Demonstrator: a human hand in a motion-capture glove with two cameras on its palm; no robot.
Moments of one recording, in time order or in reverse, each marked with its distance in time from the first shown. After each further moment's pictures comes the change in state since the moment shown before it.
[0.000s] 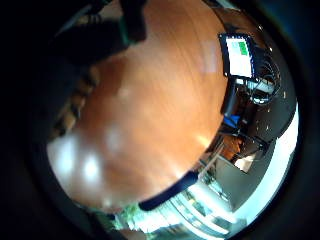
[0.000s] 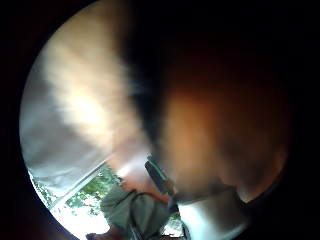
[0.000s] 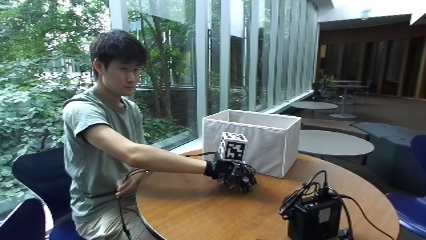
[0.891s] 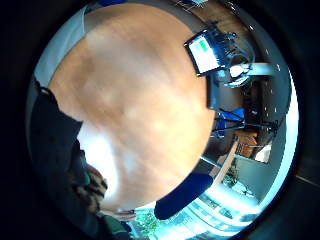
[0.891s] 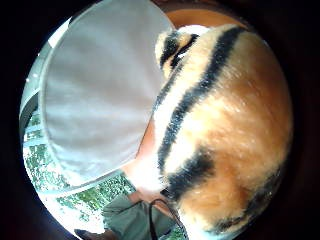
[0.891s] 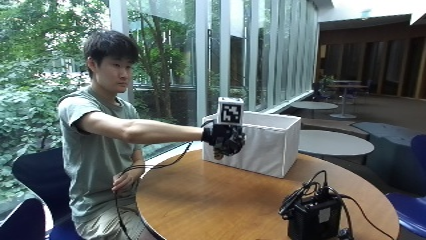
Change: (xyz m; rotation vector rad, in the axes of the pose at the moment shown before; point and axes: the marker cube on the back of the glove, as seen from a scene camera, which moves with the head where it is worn) arm 0.020 0.023 -0.121 0.123 -0.255 0.131
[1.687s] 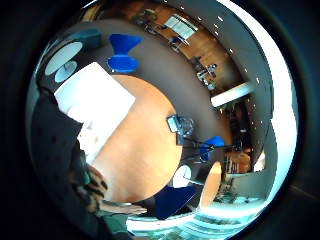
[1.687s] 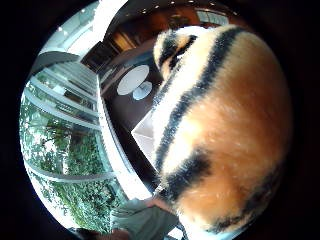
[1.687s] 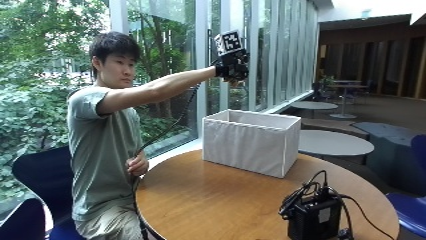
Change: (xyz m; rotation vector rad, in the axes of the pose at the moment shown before) arm -0.281 0.044 -0.221 0.311 0.098 -0.394
